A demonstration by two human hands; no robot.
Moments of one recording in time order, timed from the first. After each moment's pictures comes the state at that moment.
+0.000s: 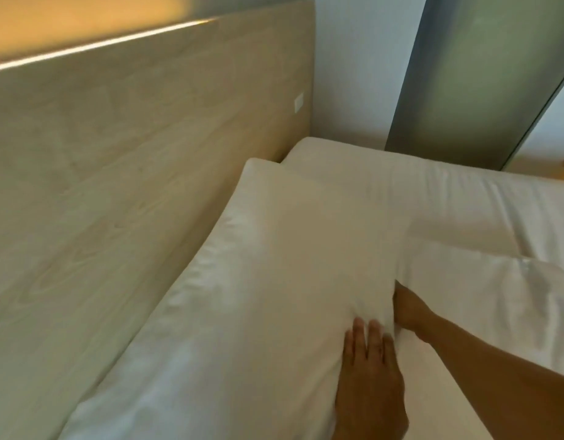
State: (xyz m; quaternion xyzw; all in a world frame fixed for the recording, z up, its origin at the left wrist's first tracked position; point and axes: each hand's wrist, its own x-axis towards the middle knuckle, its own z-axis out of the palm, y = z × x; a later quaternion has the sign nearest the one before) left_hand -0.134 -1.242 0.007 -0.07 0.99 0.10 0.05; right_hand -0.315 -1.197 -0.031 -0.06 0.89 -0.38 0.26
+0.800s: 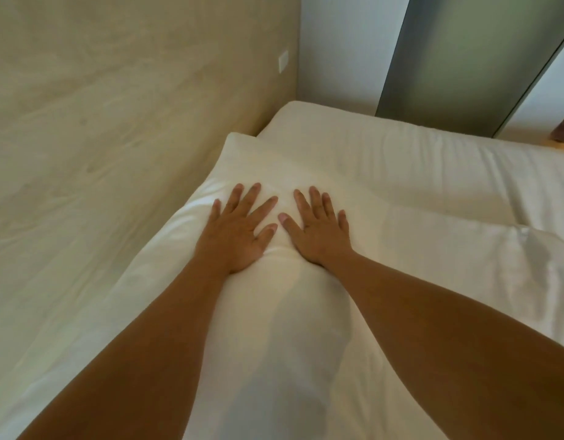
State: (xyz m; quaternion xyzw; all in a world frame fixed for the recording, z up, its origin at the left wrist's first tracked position) left_hand -0.221 -1.490 -0.017 -0.10 0.99 0.05 -0.05; right_hand -0.324 -1.331 -0.034 -0.28 0.94 -0.18 0.11
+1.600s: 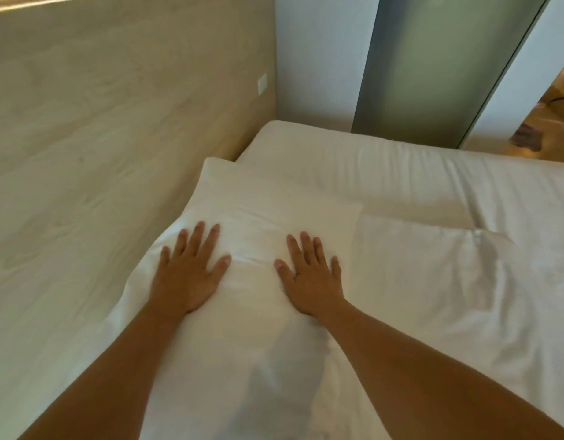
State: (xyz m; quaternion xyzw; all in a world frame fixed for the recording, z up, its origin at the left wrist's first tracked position) left_hand -0.161 -1.503 -0.014 -0.22 0.97 0.07 0.00; right_hand -0.261 -1.278 -0.029 -0.25 0.94 -0.18 0.13
